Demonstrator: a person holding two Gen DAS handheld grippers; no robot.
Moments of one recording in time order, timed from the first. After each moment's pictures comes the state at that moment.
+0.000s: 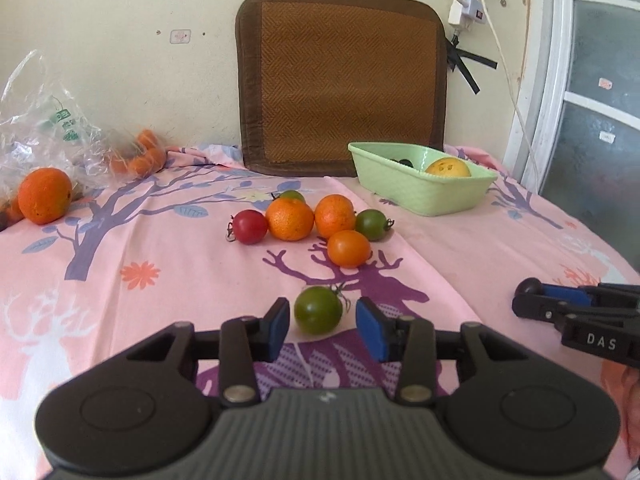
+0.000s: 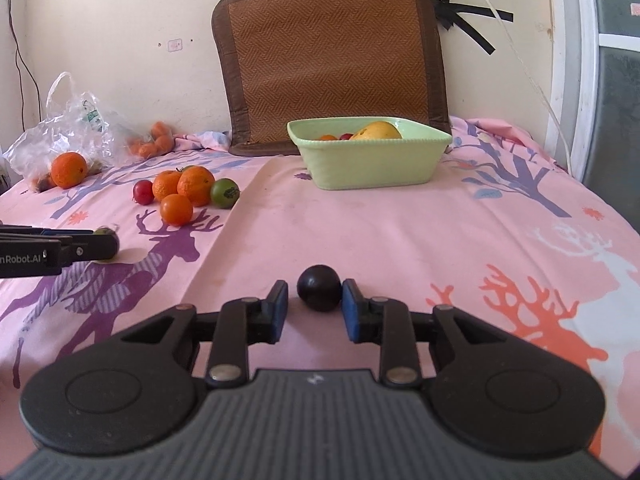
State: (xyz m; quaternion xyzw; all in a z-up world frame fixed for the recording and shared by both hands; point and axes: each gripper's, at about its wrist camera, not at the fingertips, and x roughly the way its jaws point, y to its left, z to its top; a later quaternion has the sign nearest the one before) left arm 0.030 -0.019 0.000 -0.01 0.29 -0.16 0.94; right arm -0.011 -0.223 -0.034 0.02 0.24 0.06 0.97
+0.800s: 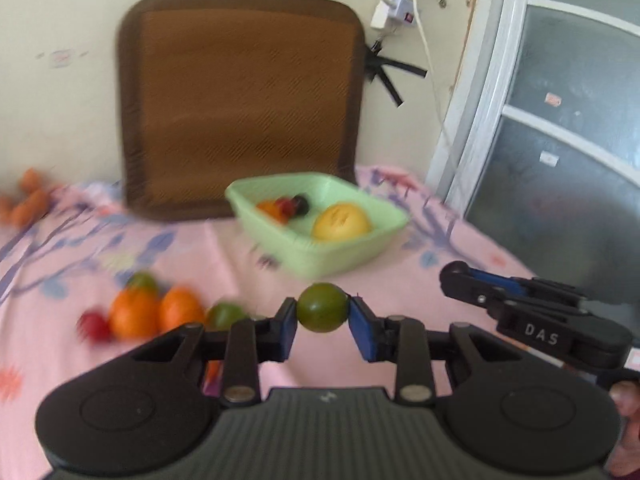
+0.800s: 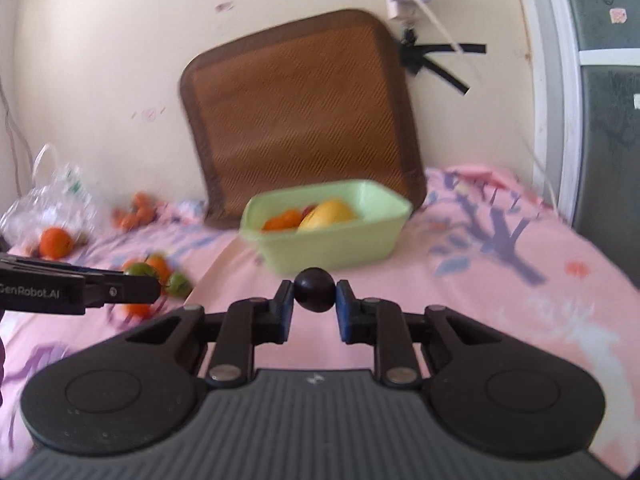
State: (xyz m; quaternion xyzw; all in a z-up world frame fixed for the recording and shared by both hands) left arm 0.099 -0.106 0.054 -0.03 0.29 -0.27 0.92; right arm 0.041 -0.296 0.013 0.06 0.16 0.06 0.98
